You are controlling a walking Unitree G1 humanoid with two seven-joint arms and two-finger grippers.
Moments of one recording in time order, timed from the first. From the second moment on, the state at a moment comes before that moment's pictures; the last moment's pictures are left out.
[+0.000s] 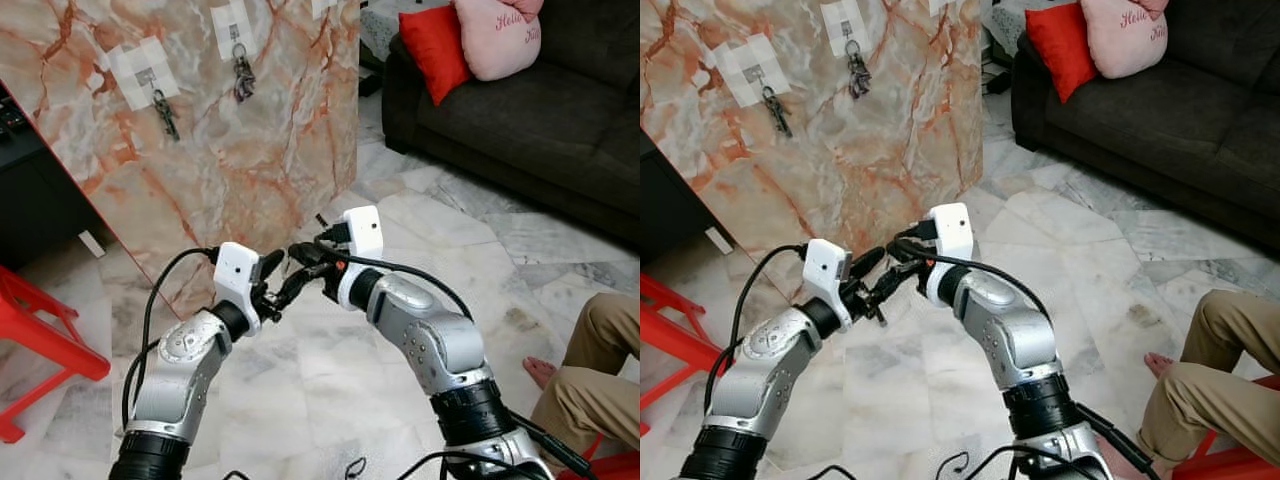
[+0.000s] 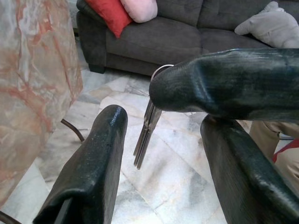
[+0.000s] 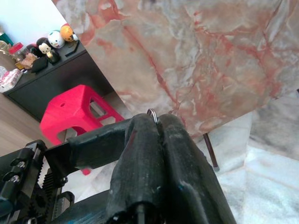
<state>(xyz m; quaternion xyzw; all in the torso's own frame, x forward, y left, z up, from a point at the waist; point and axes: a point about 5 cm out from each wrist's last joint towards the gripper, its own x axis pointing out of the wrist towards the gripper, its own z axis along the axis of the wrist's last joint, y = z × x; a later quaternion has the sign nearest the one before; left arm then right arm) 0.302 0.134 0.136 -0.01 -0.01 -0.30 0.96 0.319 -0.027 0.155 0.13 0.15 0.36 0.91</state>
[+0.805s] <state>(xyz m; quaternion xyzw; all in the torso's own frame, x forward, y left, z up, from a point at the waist) 0.304 0.133 0.137 -0.02 -0.01 -0.29 0.96 0.318 -0.023 0.156 0.13 0.15 0.37 0.91</state>
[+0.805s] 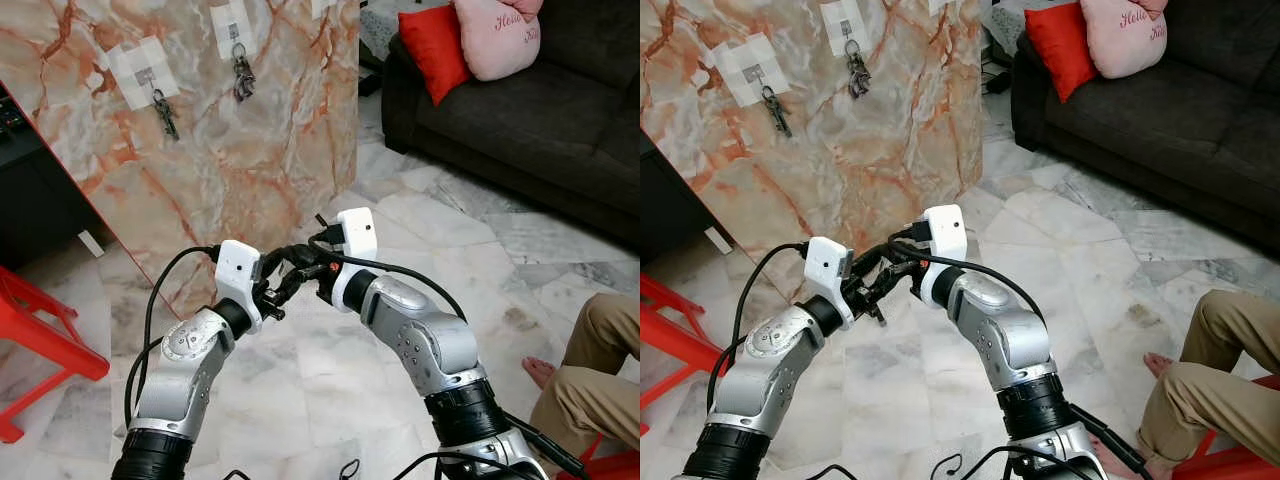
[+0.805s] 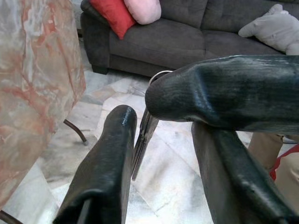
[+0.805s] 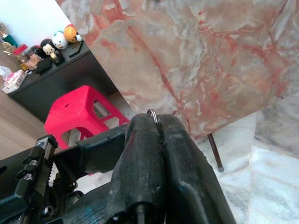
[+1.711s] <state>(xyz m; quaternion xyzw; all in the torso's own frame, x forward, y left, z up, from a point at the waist) 0.305 0.134 0.138 -0.02 -0.01 -0.28 0.96 0.318 -0.022 0.156 0.13 0.15 0.37 0.91</state>
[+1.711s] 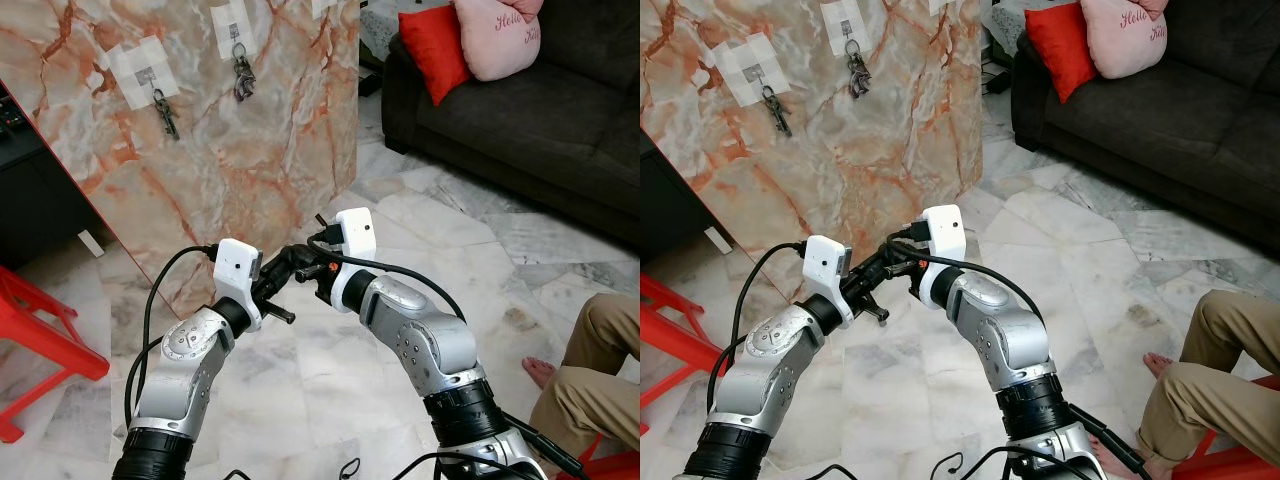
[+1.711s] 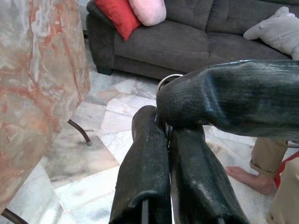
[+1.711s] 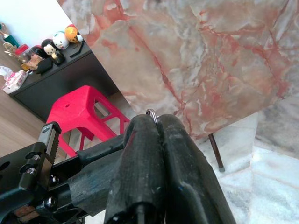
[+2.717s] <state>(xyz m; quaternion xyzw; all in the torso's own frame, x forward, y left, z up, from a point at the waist) 0.306 0.139 0.132 0.00 0.01 -0.27 0.96 0.358 -0.121 0.211 0.16 0.00 0.17 0.97</state>
